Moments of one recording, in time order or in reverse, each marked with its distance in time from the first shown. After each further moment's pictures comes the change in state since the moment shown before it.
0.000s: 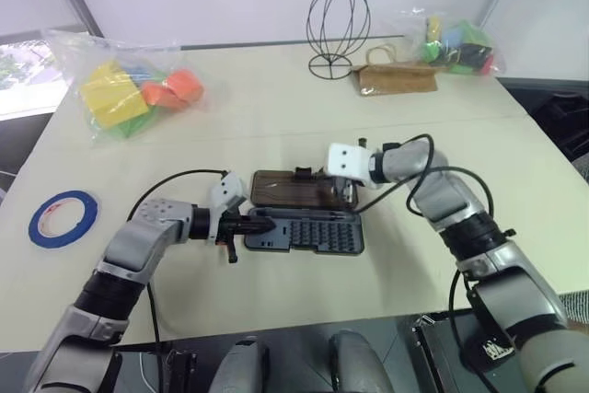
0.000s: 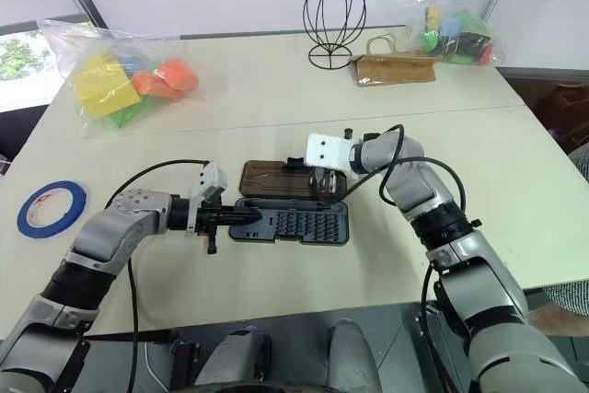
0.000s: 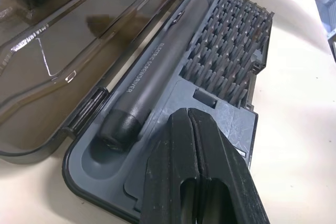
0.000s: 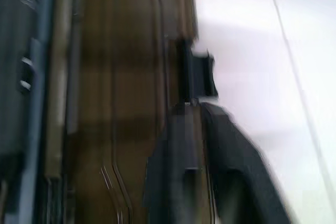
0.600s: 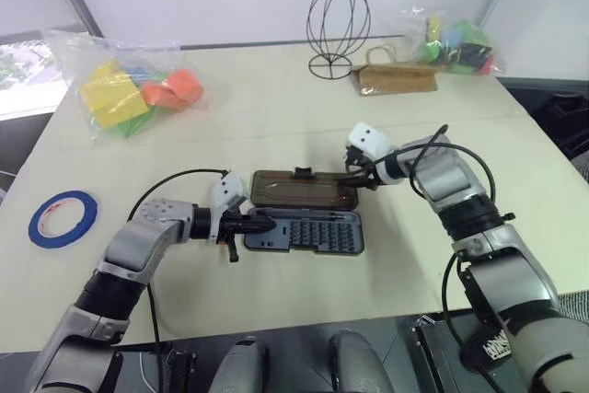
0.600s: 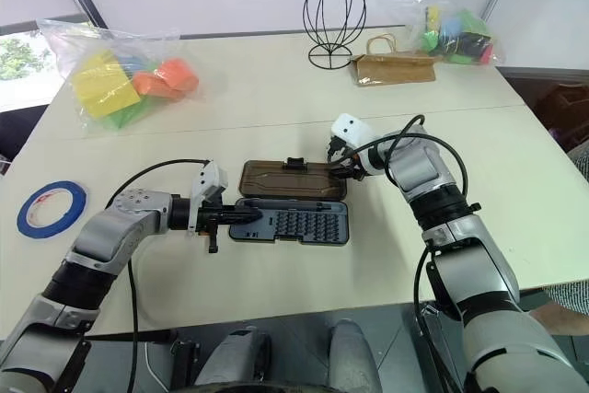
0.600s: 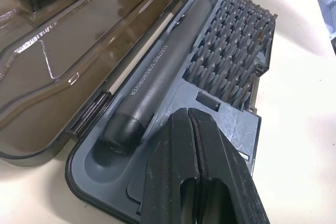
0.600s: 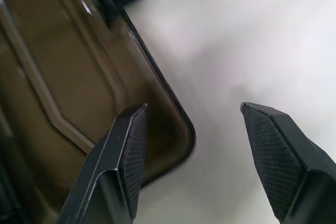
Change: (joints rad) left arm 0.000 -0.002 0.000 -0.004 -0.001 0.003 0.017; right arm -0.067 0.037 -0.054 0.150 0.067 0.399 -0.060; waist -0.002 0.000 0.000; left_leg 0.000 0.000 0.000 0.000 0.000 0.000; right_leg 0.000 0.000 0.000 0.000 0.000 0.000
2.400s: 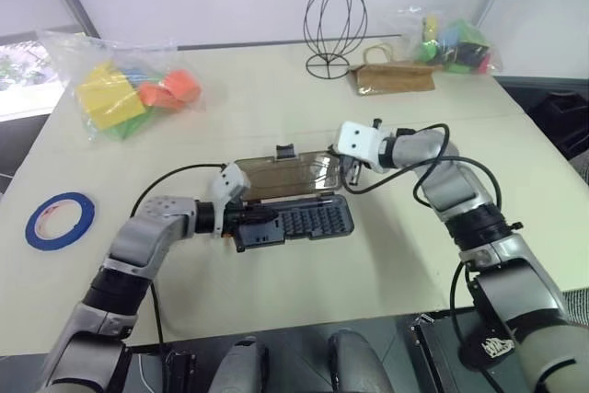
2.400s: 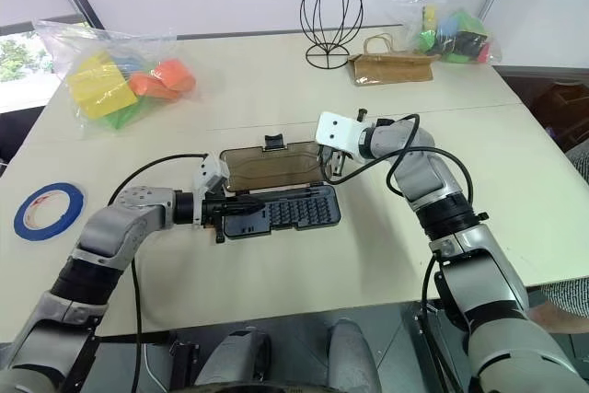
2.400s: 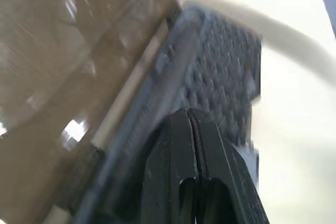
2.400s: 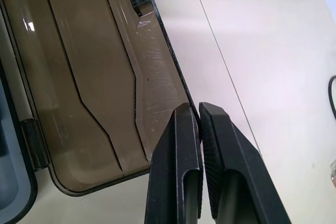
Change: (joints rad) left arm -0.047 -0.078 0.087 0.017 -0.064 0.095 0.082; right arm 0.072 -0.039 0.013 -0.124 -0.076 -0.543 -0.064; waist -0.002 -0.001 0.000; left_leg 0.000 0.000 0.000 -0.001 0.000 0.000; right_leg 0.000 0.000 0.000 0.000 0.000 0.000
